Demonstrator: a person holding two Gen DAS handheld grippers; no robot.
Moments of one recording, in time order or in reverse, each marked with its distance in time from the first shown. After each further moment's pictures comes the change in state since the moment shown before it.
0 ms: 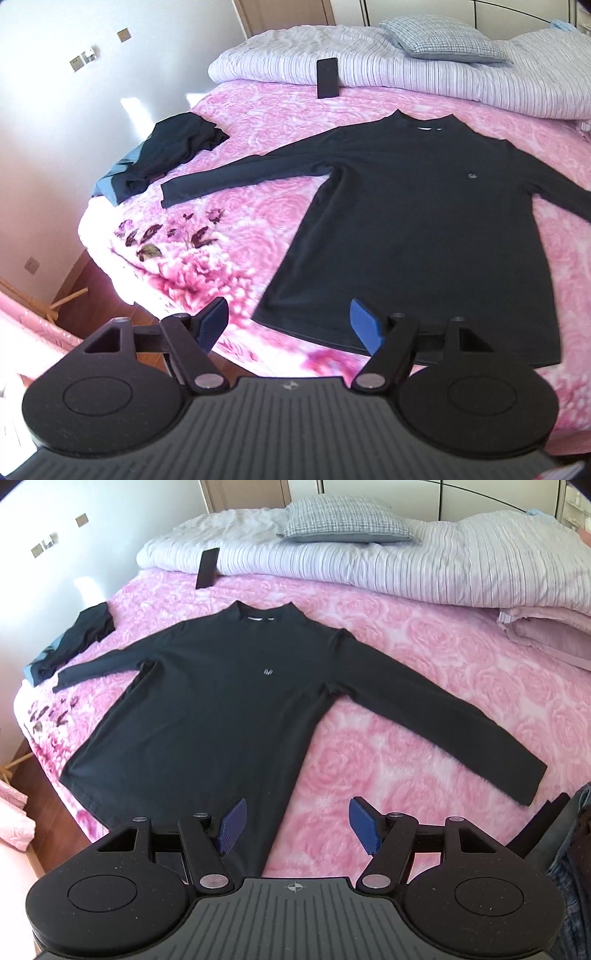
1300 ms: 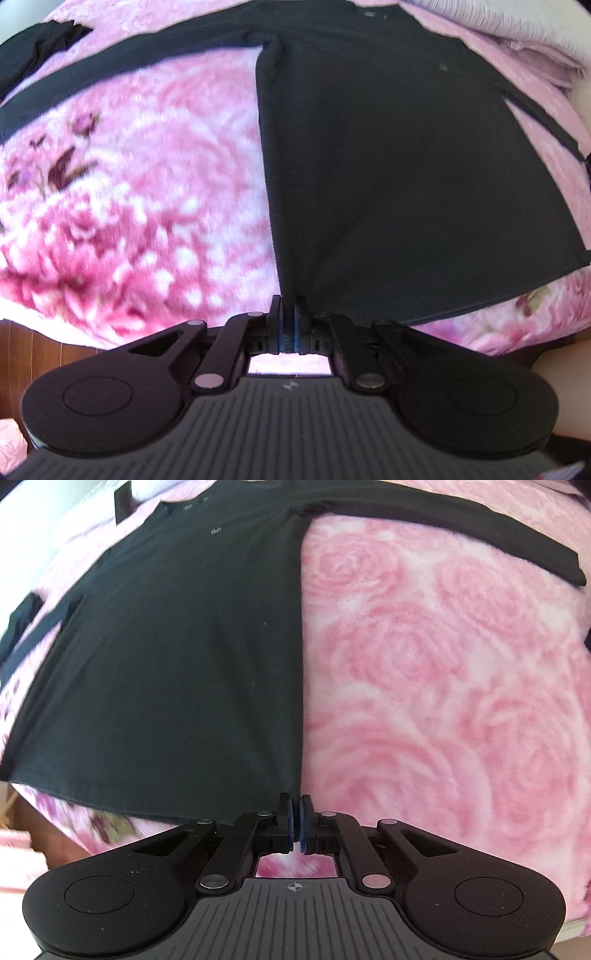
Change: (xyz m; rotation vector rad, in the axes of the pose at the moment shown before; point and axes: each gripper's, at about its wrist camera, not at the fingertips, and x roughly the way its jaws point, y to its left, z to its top) left arm 0.254 0.105 -0.045 0.186 0.270 -0.515; right arm 0.146 0.020 -0.135 0.325 0.226 -0.053
